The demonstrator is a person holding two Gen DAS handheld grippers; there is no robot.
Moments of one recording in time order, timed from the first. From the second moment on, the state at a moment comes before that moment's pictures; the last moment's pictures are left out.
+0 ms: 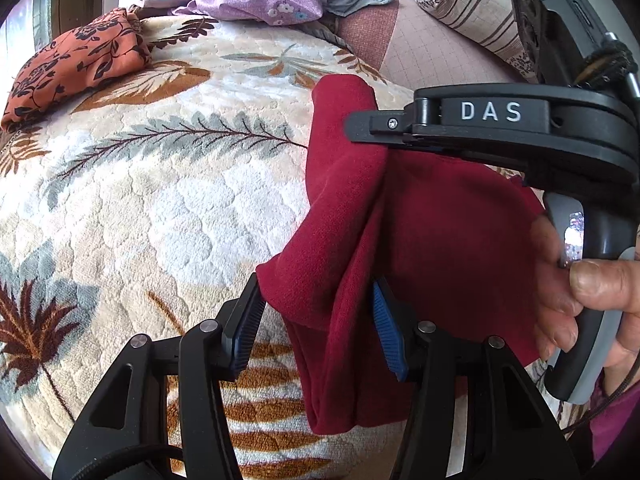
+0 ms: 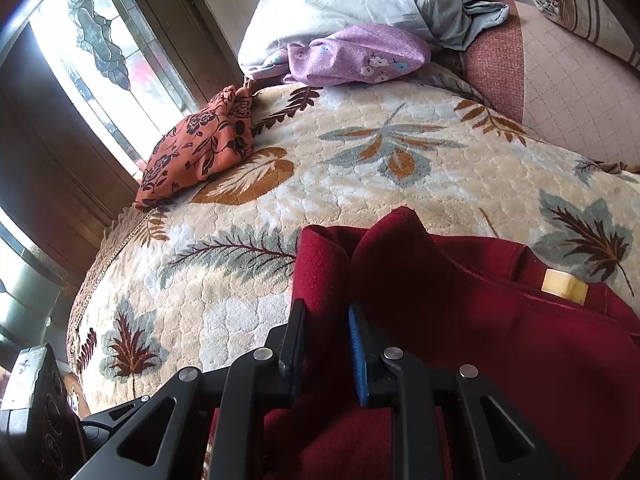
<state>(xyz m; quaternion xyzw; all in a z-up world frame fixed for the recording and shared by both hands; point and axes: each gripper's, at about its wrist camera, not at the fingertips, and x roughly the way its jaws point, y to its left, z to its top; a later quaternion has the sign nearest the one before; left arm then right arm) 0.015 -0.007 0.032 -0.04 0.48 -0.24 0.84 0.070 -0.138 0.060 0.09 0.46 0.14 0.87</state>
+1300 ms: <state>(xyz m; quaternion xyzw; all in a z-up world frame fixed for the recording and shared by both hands) -0.003 -0.024 0.057 -0.01 0.43 -0.26 0.86 0.084 -0.139 0.055 0.08 0.49 0.11 0.86</state>
